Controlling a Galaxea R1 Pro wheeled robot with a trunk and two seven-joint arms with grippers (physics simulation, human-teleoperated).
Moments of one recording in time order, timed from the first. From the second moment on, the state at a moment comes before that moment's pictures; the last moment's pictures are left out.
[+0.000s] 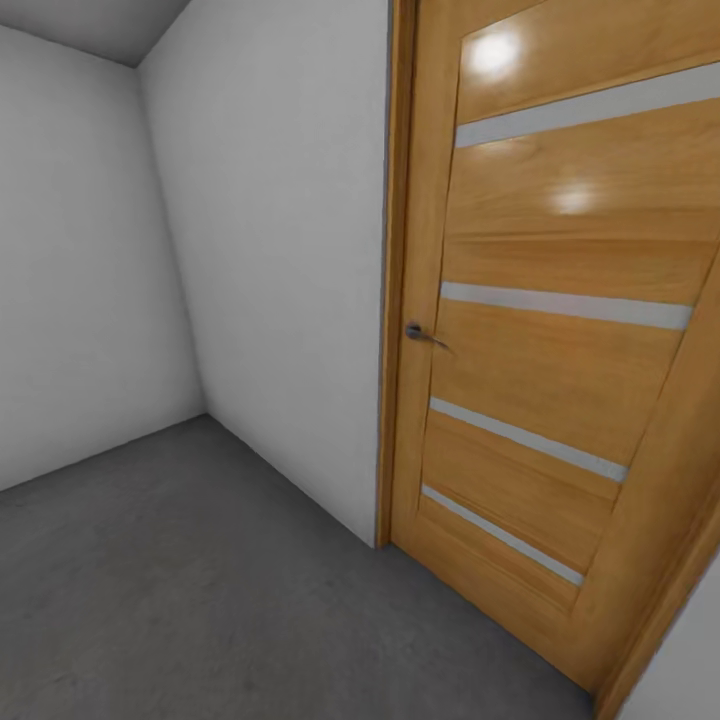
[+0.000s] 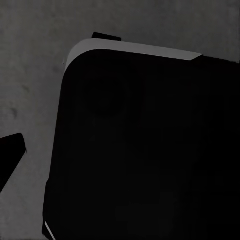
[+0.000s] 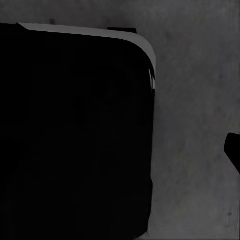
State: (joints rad) left arm 0.00 -0.02 0.03 -0.03 0.16 -0.10 0.00; right arm 0.00 -0.02 0.01 0.00 0.01 -0.12 -0.01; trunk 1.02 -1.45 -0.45
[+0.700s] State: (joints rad) left arm 0.00 -0.01 0.03 -0.03 0.16 -0.11 0.00; right arm 0.00 -0.02 0.01 0.00 0.01 -0.12 -0.01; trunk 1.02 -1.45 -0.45
